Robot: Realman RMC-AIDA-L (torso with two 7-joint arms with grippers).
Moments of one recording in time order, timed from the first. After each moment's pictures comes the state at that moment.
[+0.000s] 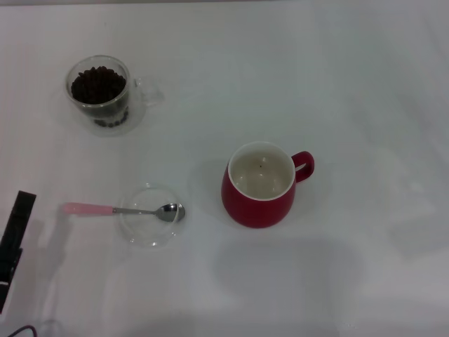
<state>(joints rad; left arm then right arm) -0.12 -2.09 0.63 -0.46 1.07 1.68 -0.98 0.17 1.87 -1.19 -0.07 -0.34 -1.77 0.38</state>
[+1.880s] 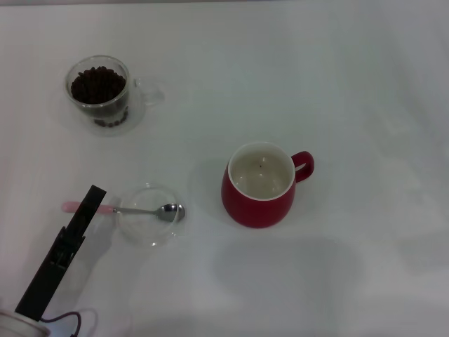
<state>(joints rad) -0.22 -2.09 0.64 -0.45 1.20 1.53 -1.05 0.12 1.89 -1.17 -0.07 -0.33 -1.78 0.37</state>
